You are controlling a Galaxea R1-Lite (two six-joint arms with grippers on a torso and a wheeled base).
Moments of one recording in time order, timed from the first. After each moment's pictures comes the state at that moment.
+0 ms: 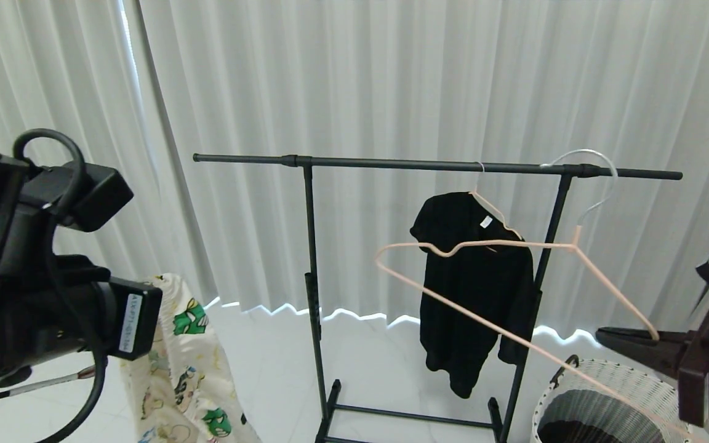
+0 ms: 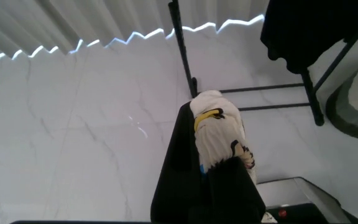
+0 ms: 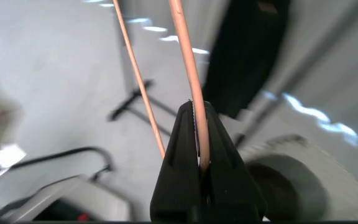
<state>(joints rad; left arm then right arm) -0.53 1.24 -0.97 0.38 0.35 -0.07 0.46 1.12 -0.52 -0.18 0.25 -0.03</state>
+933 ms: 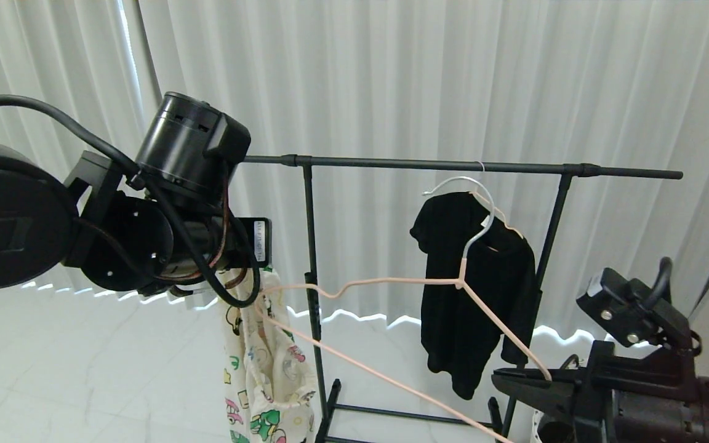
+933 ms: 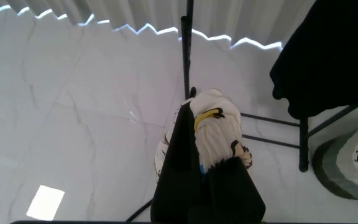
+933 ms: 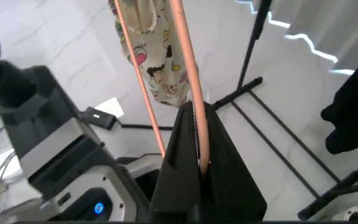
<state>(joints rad) -0.56 1.63 -1.28 0.37 0.51 -0.33 0.90 1.33 -0.54 -0.36 0.09 0.21</state>
